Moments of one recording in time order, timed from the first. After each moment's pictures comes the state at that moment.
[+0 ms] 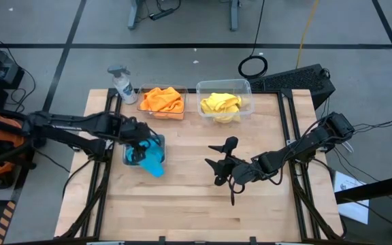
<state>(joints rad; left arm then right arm) -0.03 1.06 0.93 -1.06 -0.13 -0.31 0.42 1.54 0.92 0.16 0.88 -0.27</state>
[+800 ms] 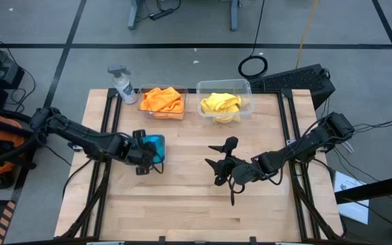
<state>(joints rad) -0.30 1.20 0.78 -0.85 -0.40 -0.31 0.42 1.54 0.92 0.16 0.88 -0.27</state>
